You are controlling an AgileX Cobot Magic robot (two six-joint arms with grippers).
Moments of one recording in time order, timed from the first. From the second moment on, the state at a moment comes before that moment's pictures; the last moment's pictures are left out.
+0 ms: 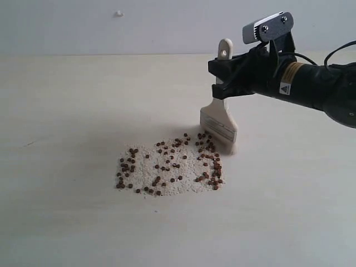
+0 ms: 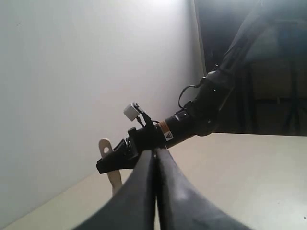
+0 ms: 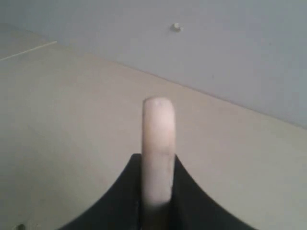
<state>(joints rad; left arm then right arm) -0.34 0.28 -0.11 1.25 -0.85 -1.15 0.25 1.83 -0.78 -0.70 -0.78 0.50</state>
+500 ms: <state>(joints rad) -0.34 0.28 -0.11 1.25 -0.85 -1.15 0.25 1.77 -0.78 -0.78 -0.74 0.62</state>
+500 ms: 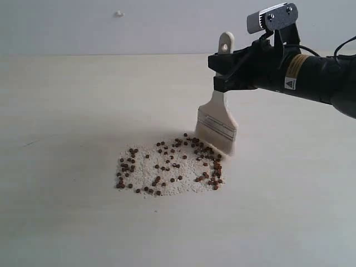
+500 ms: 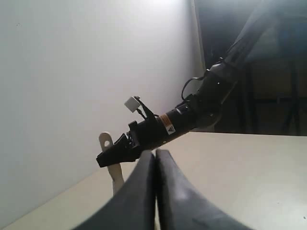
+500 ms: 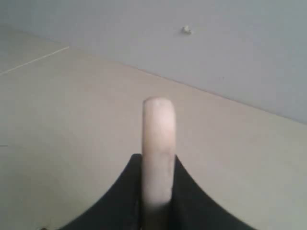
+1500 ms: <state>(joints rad) -0.34 0.28 -0.11 1.25 -0.85 -1.15 0.47 1.47 -0.43 0.30 -0.72 0.07</state>
